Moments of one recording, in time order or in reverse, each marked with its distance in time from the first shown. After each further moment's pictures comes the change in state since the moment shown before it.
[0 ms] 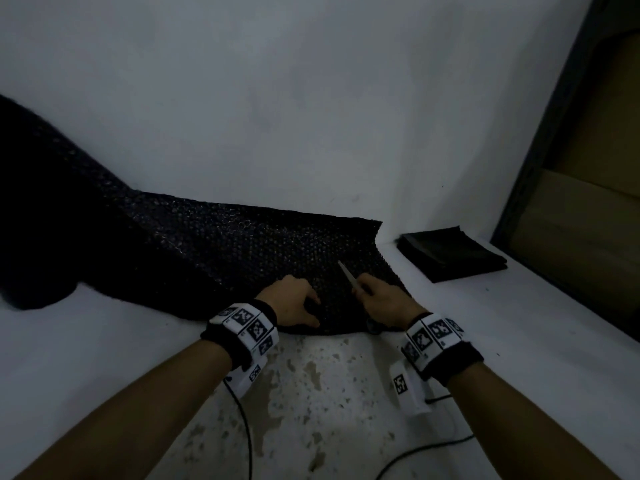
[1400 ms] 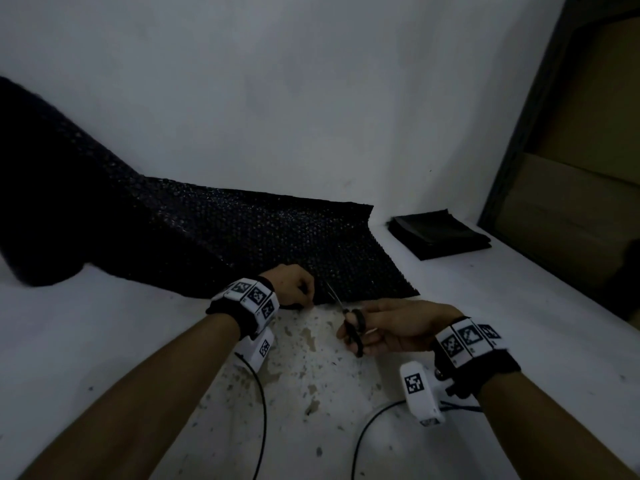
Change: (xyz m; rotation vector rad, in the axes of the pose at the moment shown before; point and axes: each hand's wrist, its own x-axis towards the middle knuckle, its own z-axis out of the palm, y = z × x) left_hand -0.008 -0.001 0.011 -0.178 -0.128 0.108; right_hand -0.093 0.011 0.008 0.782 -0.559 0.140
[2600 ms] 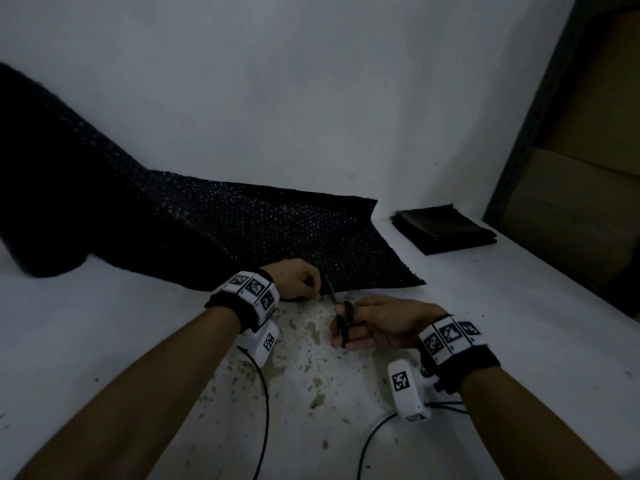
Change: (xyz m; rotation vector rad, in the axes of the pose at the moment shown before) left_hand -0.003 -0.006 0.001 -0.089 -0.029 0.063; right_hand 0.020 0.001 0.020 0.132 0.002 0.014
